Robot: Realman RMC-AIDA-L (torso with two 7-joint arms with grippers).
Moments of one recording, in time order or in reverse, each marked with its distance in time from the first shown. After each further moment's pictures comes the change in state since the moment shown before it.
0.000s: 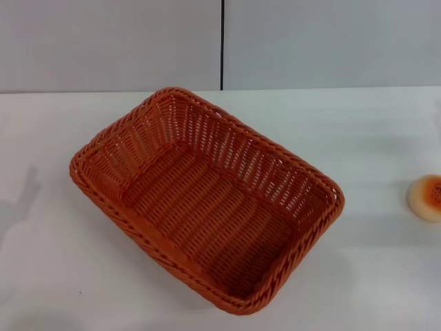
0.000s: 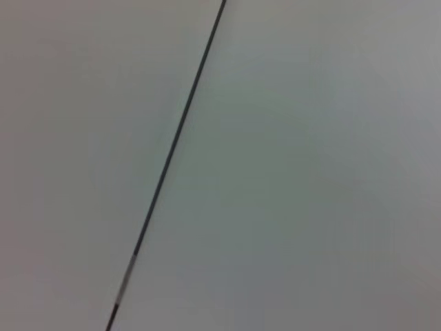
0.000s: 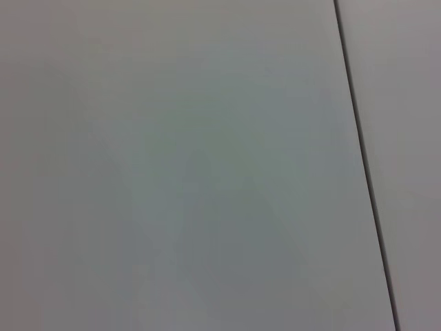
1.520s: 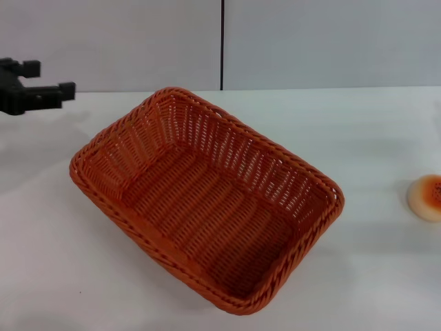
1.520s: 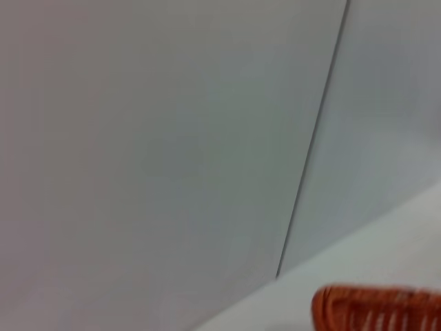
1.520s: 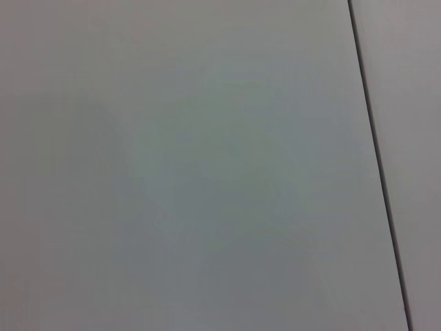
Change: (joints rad) left arm -0.184 0.000 0.762 1.397 0.413 -0.118 -1.363; right arm -0.017 -0.005 0.010 -0.031 -0.044 -0.068 0.013
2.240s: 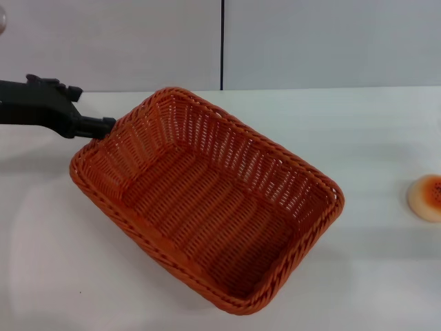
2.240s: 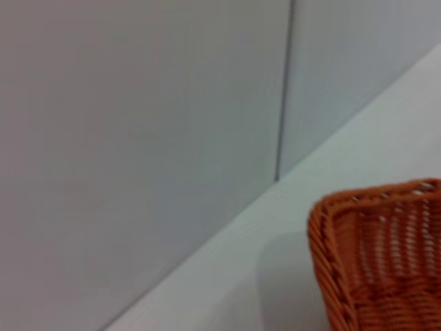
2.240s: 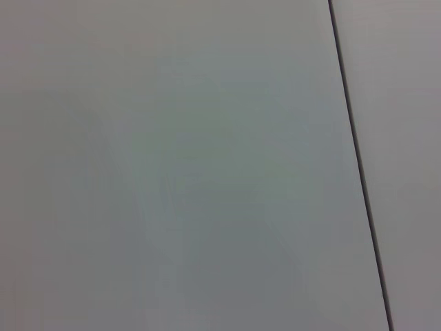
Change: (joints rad) left arm -0.025 -0.004 0.423 0.132 0.327 -0.219 -0.208; right arm -0.019 0.004 0.012 0.010 0.003 -0.002 0.000
